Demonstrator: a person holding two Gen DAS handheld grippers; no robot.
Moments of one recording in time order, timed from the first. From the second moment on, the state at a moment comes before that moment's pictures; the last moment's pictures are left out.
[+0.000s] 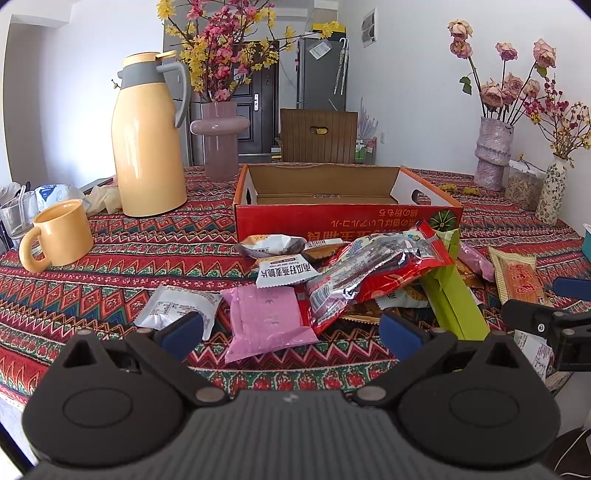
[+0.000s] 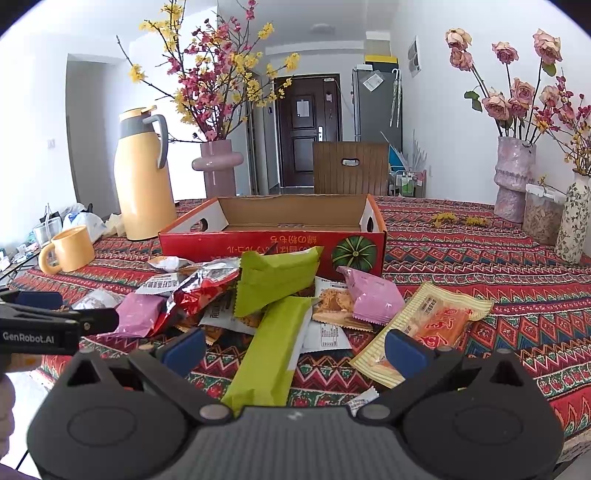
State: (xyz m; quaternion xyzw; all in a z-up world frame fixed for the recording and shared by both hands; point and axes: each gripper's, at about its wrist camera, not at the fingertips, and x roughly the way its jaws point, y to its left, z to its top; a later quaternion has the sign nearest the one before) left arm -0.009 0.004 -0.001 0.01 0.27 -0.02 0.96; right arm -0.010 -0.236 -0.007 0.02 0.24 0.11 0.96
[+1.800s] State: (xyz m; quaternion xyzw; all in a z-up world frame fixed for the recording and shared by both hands) left arm -0.009 0.005 -0.004 0.00 0.27 -0.02 0.96; right arm -0.010 -0.233 -0.013 0.01 0.25 0.11 0.96
